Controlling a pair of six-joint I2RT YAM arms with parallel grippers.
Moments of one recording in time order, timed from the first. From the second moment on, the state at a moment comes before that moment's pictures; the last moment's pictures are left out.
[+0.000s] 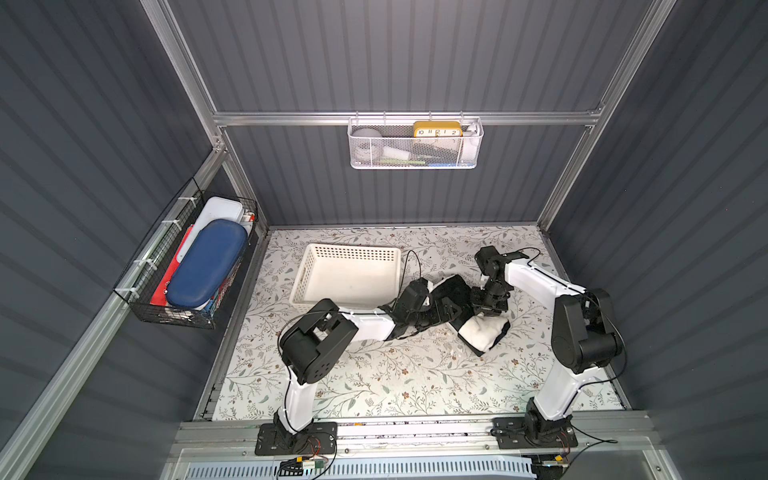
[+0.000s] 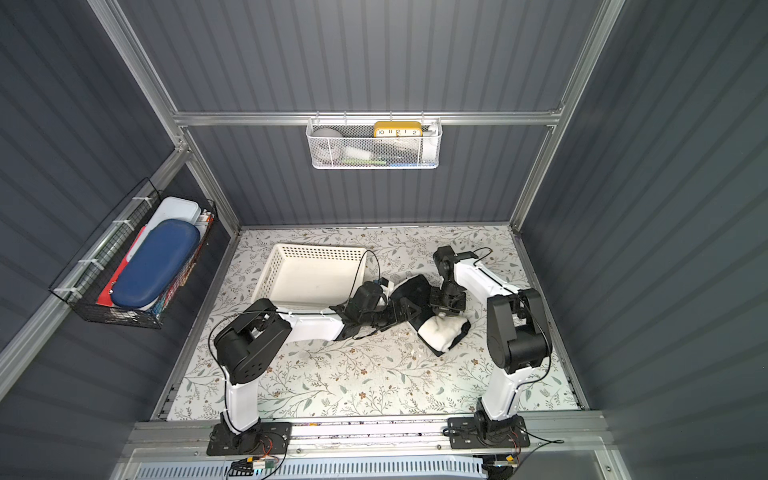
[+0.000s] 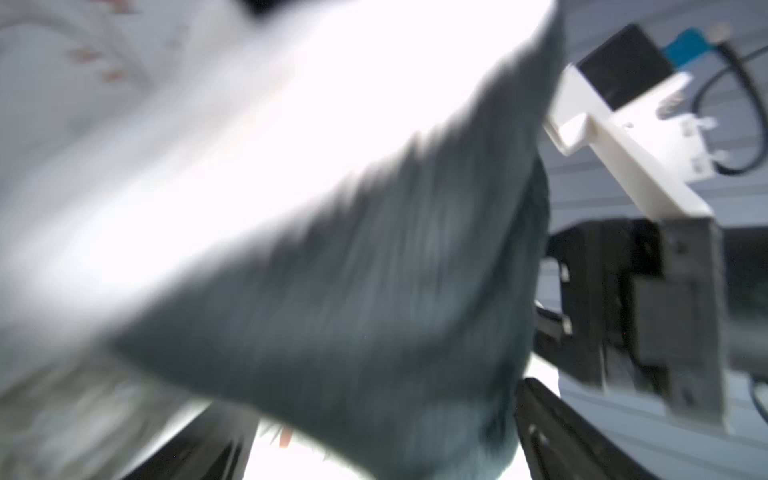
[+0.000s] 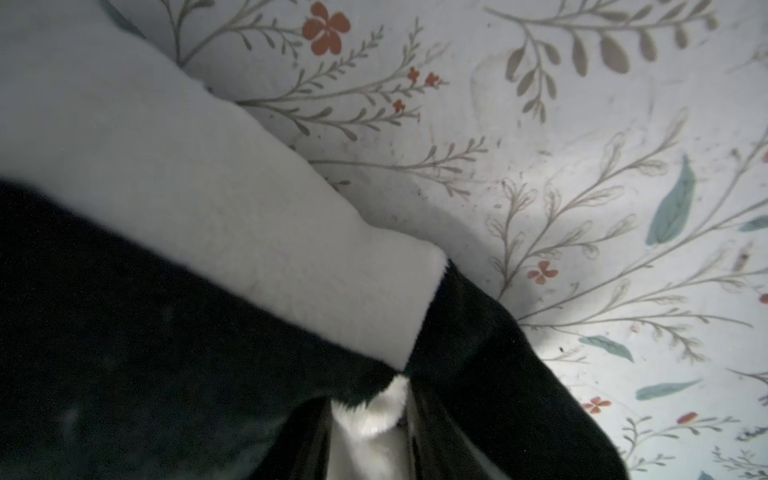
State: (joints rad) left arm -0.88 1.94 1.04 0.35 0.38 -1.01; right arm 0.21 1.81 1.30 -1.04 -0.07 0.42
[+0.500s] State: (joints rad) left arm -0.88 2.22 1.33 0.47 0.48 -1.04; right arm 0.20 1.80 1.29 -1.02 -0.07 0.42
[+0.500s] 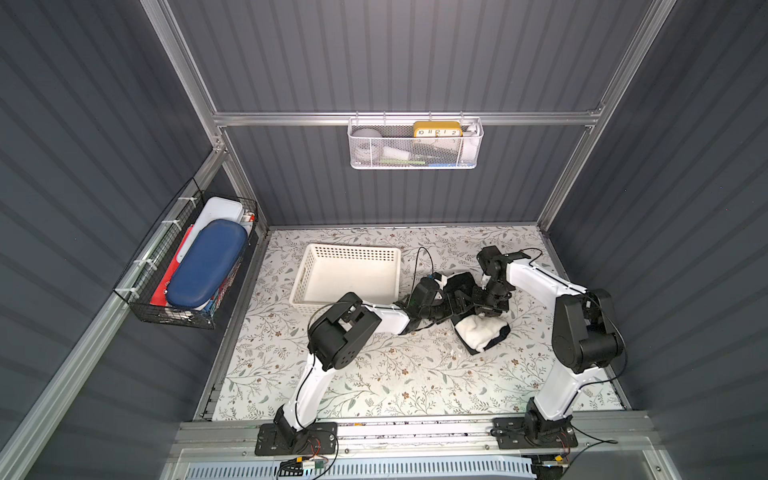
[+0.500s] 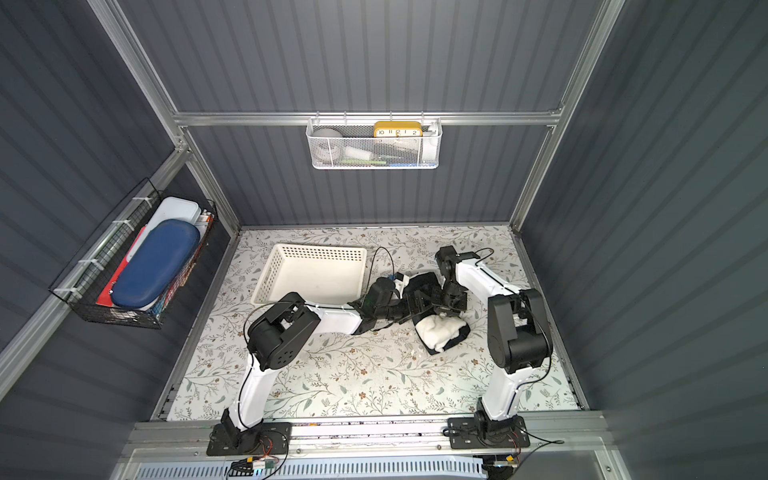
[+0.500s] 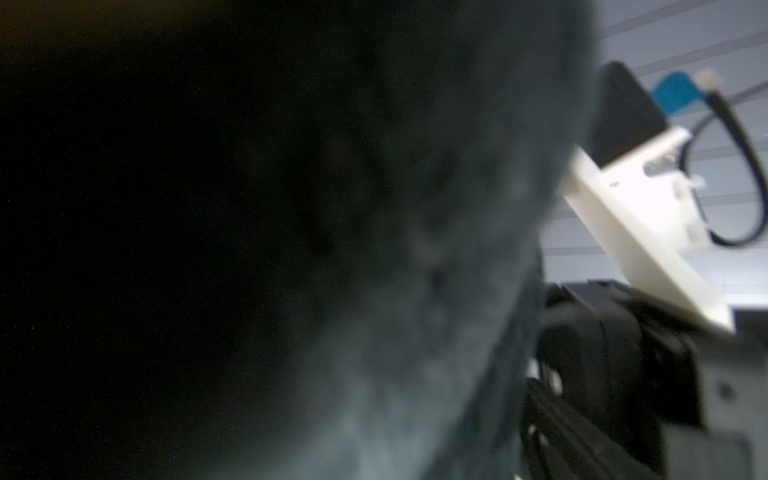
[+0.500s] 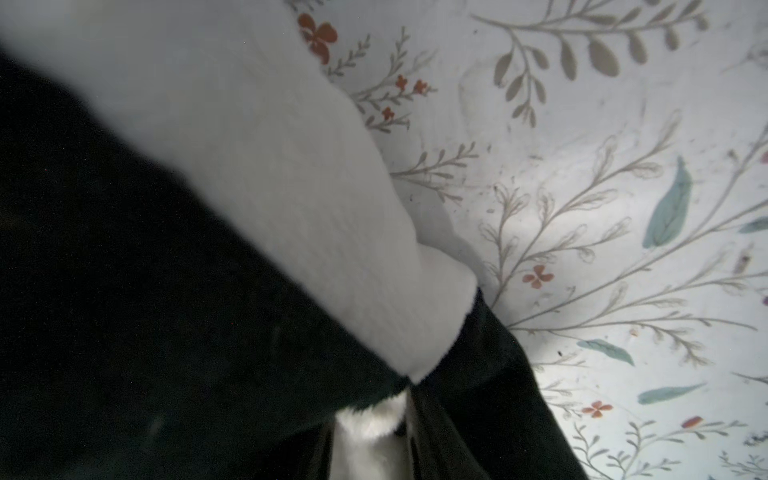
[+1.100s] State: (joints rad) left arm -0.87 2.27 1.62 0.00 0.48 -0.79; right arm 0.19 1.76 1.28 -1.03 -0.05 0.43
